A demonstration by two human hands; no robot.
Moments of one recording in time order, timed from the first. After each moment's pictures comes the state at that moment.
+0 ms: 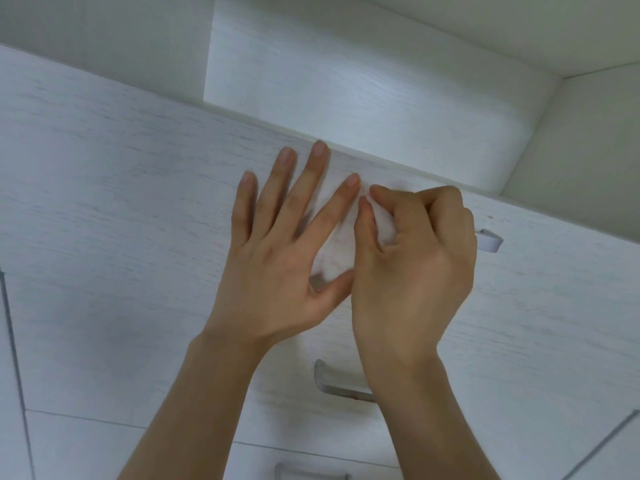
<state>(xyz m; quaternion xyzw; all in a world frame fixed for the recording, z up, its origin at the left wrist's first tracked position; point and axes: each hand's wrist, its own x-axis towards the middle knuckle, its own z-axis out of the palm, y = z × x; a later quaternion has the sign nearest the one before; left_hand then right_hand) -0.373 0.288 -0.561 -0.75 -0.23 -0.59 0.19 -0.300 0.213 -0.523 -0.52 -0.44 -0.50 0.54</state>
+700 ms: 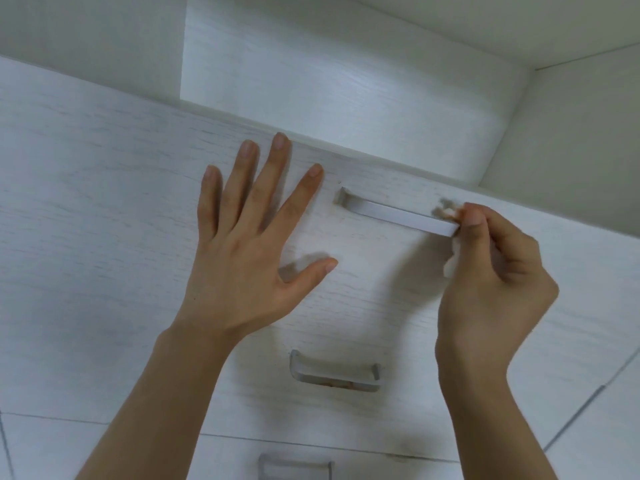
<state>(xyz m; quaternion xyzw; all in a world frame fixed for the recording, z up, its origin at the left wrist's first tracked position) -0.373 0.287 -0.563 -0.76 -0.25 -0.57 0.19 -0.244 0.159 -0.520 -0.52 -0.31 -0.18 0.77</state>
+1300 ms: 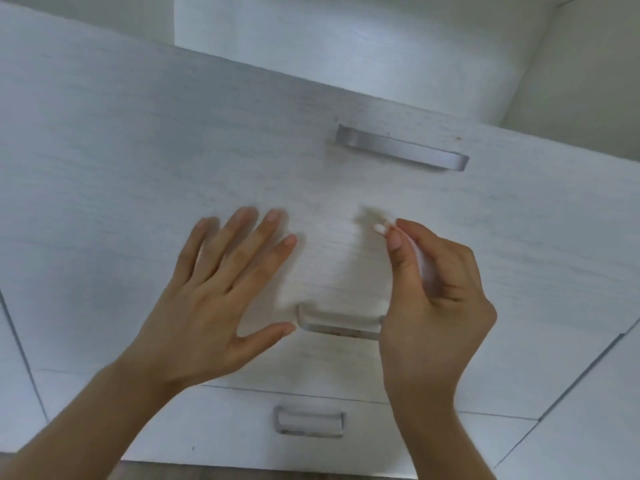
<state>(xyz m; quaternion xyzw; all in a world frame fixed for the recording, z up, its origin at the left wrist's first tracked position) -0.415 0.275 -0.639 -0.84 -0.19 -0.44 0.25 -0.277 0.153 -0.586 -0.50 -0.39 -0.17 0.75</state>
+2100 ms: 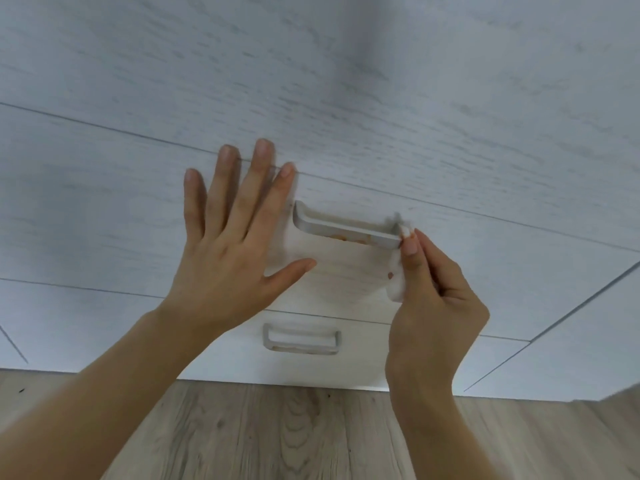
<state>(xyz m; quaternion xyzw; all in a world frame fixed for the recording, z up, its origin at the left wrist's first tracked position) -0.366 0.273 -0.722 -0.81 -0.28 -0.49 0.19 -0.255 0.135 -0.675 -0.55 -0.22 0.03 0.81</state>
